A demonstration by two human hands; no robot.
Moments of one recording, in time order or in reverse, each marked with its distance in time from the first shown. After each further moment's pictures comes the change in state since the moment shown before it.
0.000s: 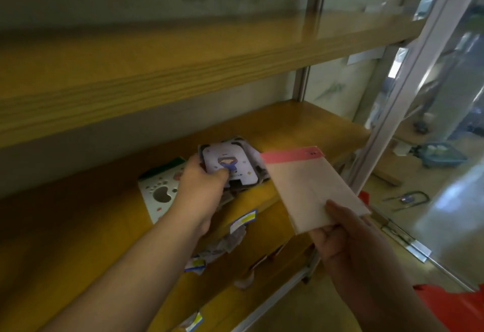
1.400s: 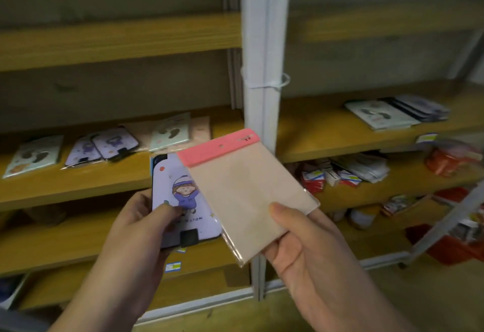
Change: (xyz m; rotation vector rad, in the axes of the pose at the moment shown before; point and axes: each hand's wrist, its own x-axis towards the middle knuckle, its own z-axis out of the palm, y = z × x) left_hand -0.422 -0.050 -0.484 -0.328 0.375 -0.037; right_hand -0.442 0.285 0.082 -0.160 -0.545 0.550
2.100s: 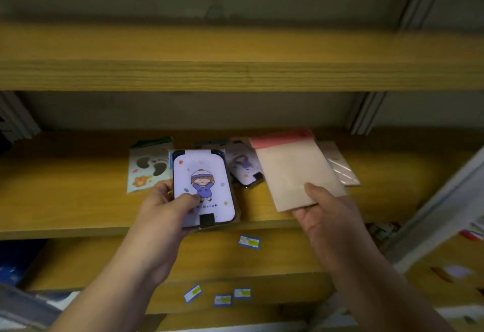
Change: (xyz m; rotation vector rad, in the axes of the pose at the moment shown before) left_hand 0.178 0.077 -0.255 -0.058 0.103 -0.028; right_hand 0.215 0.196 0.141 -0.394 0.353 -0.134
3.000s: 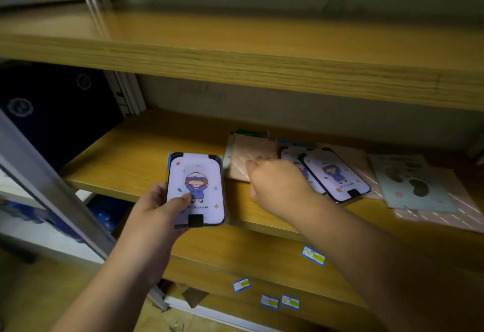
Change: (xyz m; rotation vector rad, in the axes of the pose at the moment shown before) left_hand -0.002 0.025 -0.135 0.040 0.321 0.051; right_hand 0.040 0.099 0.194 -1.966 -0.748 -1.245
